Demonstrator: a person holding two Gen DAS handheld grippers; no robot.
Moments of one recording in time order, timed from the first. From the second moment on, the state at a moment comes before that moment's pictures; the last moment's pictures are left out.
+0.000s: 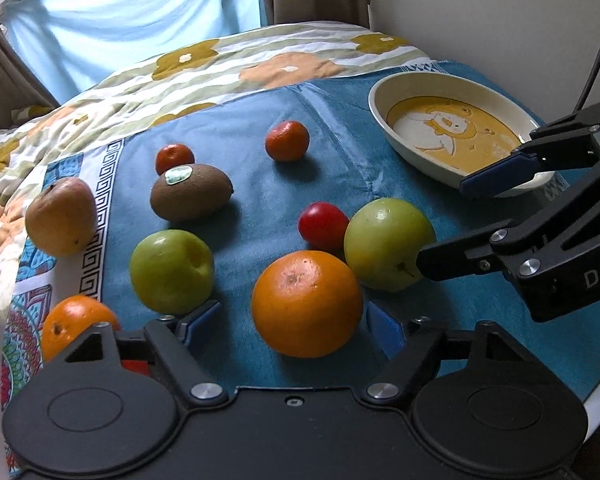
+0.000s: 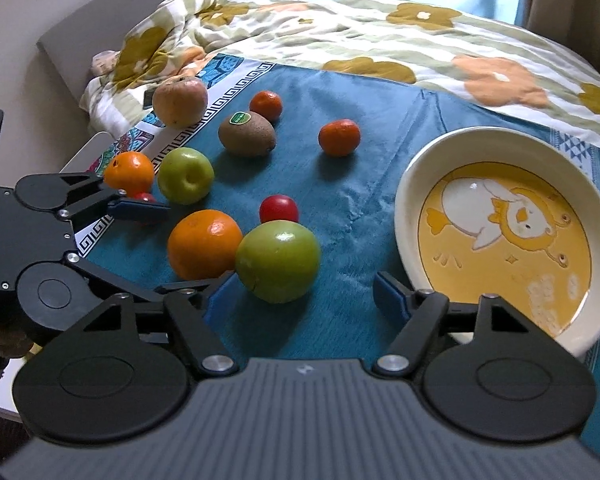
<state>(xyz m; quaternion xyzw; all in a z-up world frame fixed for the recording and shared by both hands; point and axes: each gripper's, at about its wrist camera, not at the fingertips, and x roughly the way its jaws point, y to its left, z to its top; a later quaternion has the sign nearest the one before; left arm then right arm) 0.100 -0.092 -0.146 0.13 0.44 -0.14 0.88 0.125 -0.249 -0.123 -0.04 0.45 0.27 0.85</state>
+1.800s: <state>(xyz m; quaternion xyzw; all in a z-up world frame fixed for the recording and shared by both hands) 0.066 -0.110 -0.057 0.12 0.39 -0.09 0.91 0.097 -0.304 -0.066 0.00 0.39 0.23 0.89</state>
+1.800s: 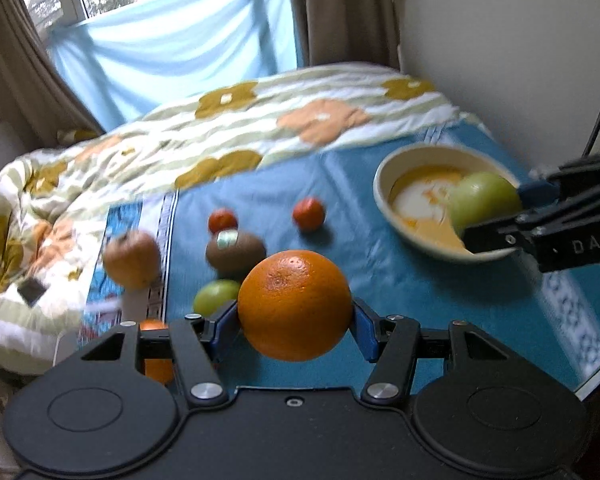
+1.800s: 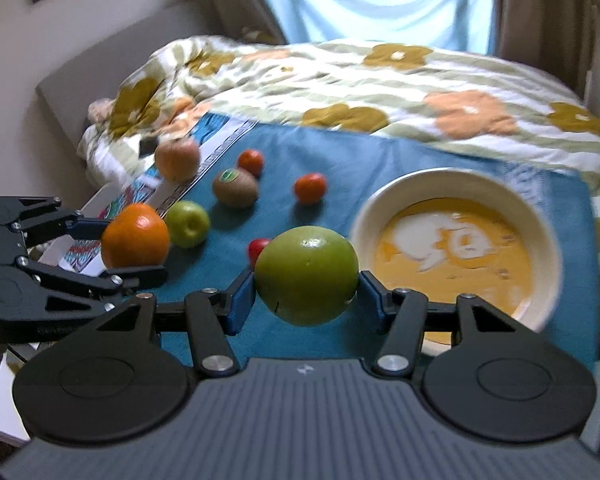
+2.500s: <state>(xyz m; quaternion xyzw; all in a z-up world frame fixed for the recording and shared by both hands) 0.184 -0.214 -0.070 0.16 0.38 -0.21 0.89 0.138 -0.406 -0.057 0.06 0.39 0.06 0.92</state>
